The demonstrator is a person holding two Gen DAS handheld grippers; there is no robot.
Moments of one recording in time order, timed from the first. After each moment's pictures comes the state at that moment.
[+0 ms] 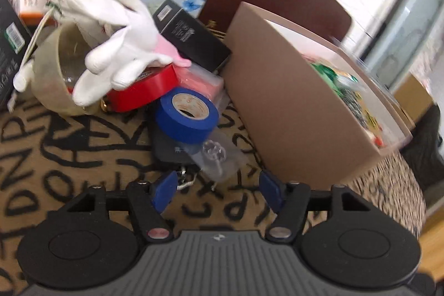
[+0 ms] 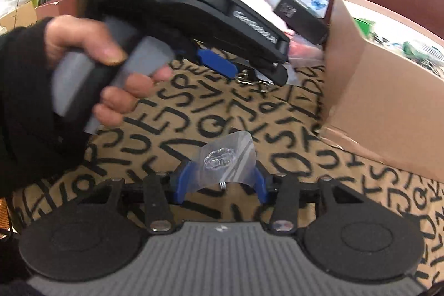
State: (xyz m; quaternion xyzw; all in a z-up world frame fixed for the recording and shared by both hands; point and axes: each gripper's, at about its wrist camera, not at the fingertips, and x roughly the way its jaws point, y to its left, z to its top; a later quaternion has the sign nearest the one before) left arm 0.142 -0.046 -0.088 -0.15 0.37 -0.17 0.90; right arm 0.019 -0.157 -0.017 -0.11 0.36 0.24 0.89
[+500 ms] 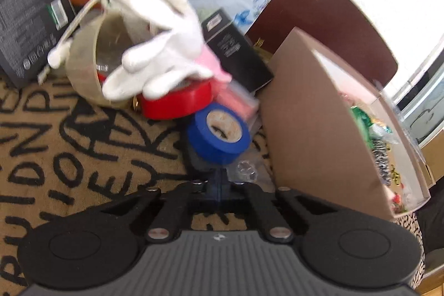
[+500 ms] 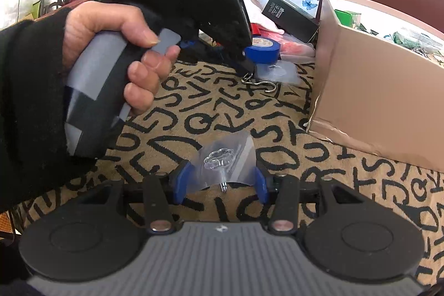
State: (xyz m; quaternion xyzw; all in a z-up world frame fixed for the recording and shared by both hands) left arm 0.141 -0.042 -0.079 -0.22 0.36 -0.07 0.90; right arm 0.017 -0.174 -0.021 -0.09 0.35 0.24 0.90
